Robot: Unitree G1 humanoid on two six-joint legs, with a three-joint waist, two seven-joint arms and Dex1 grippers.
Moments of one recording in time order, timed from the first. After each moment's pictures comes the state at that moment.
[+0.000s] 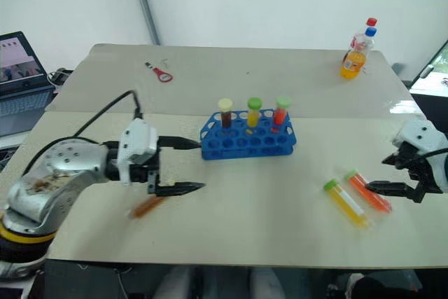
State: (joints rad) left arm -0.48 0.71 -0.13 -0.49 -0.55 0.57 -1.04; right arm -0.22 -1.36 -0.15 0.00 0.28 0.73 1.20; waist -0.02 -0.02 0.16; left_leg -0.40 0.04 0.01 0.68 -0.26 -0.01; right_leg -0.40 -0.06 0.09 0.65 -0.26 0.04
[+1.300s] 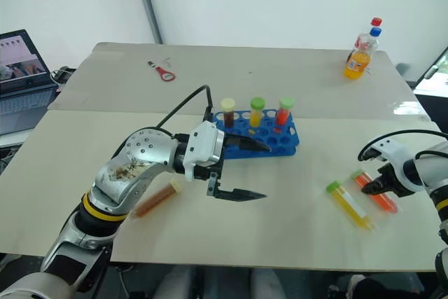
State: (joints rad) left arm -0.65 0.41 -0.33 -0.33 -0.41 0.42 -1.08; right arm -0.65 -1.14 0.29 0.48 0.01 0.83 1.26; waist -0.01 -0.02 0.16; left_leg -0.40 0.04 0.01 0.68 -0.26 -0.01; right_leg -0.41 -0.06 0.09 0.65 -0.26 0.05
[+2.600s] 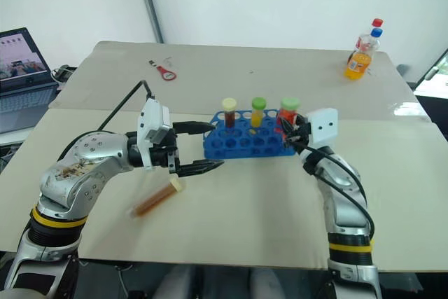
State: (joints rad) left arm -0.52 0.58 -0.09 -0.38 -0.55 0.61 -0.94; right arm -0.34 -0.31 -0.16 -0.09 0.17 0.22 0.41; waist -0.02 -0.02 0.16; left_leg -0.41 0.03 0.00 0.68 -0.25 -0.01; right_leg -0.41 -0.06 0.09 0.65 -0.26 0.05
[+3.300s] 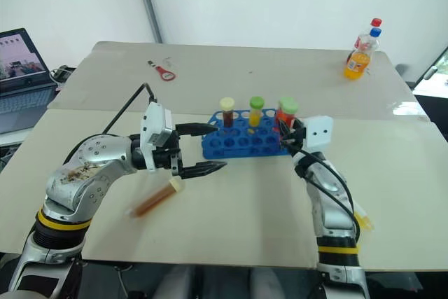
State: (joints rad) left arm -0.50 0.55 -0.10 -0.38 -0.53 0.58 -0.93; right arm -0.31 -0.24 -0.16 -0.03 0.20 0.14 0.31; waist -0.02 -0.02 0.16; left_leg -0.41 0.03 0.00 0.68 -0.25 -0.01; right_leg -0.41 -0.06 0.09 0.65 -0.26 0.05
